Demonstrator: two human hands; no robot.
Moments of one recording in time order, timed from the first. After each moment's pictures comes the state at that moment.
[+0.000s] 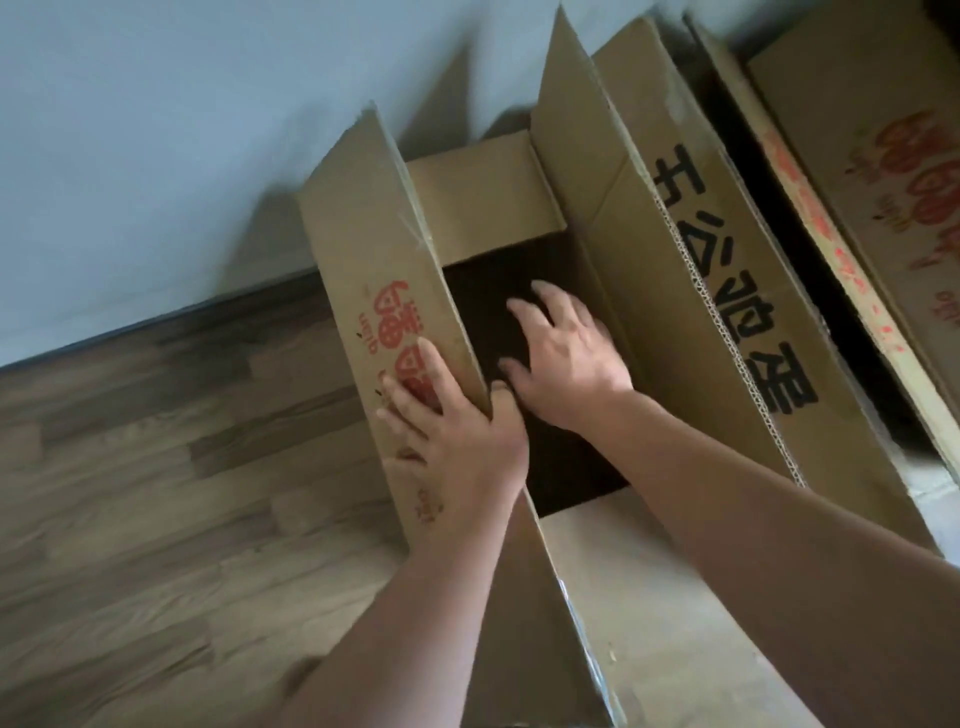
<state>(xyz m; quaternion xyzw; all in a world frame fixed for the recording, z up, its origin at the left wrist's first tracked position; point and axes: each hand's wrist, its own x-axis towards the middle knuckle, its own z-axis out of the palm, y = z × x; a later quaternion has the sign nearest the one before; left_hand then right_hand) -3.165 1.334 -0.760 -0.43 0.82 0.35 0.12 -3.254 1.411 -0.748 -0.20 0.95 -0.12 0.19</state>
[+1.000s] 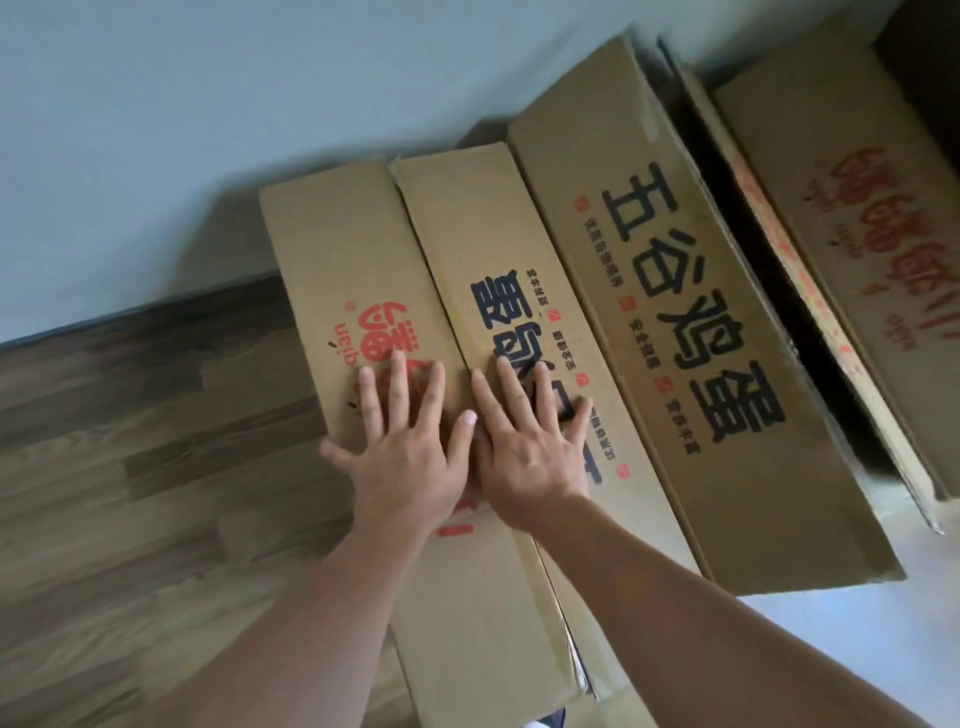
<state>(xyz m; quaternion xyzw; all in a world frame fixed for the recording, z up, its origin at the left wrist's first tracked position) -3.148 1.293 -0.821 -0.19 0.96 0.16 0.16 -3.188 1.425 -0.808 -0.18 0.96 -0.05 0.22</state>
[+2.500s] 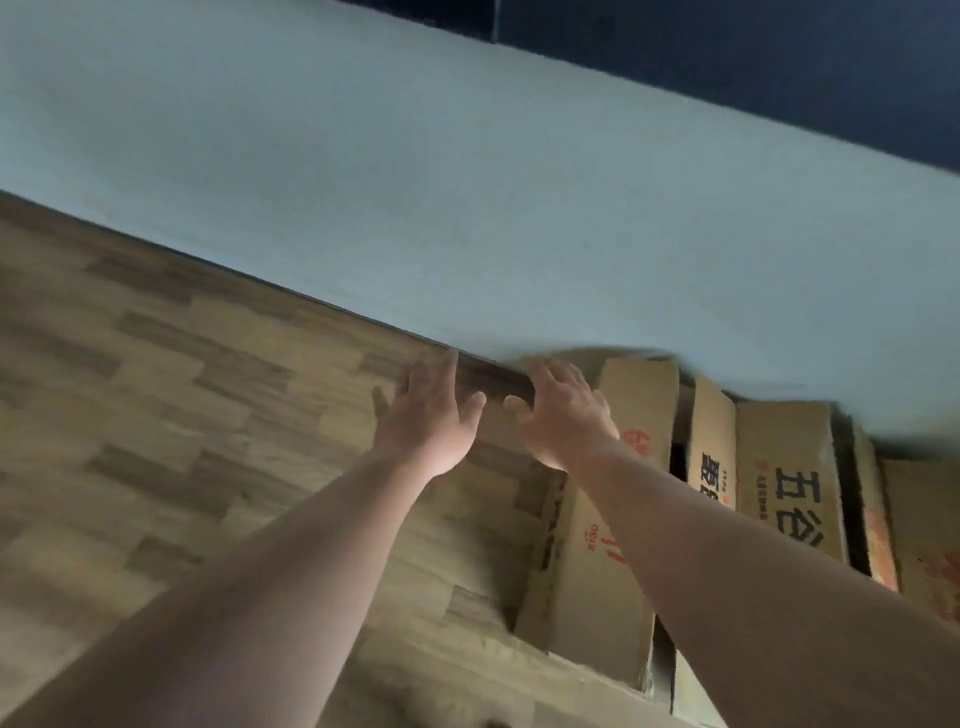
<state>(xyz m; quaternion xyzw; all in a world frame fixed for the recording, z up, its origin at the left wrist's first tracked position) -2.926 1.094 -0.467 -0.45 0.86 0.25 0.04 -3.058 1.194 -0.442 -0.41 0.88 -0.05 0.22</state>
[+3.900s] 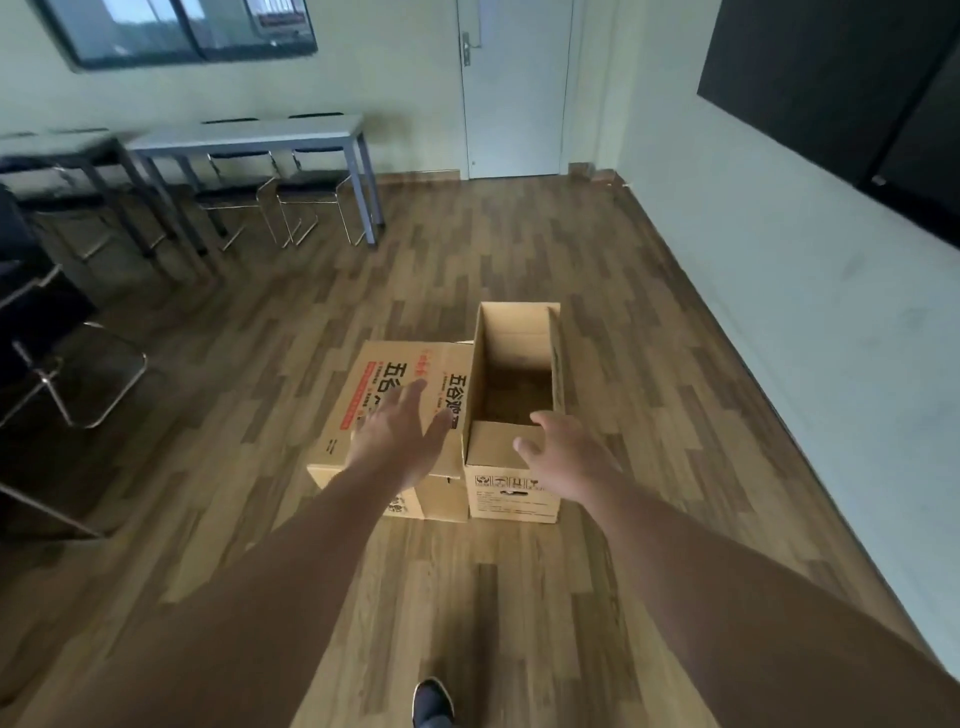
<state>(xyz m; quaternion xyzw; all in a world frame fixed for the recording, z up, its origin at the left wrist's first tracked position) -1.707 0.534 -0.163 -0.89 0.42 0.11 -0.17 -1.879 0.411 -0.193 -0.85 0.43 -0.02 0.30</state>
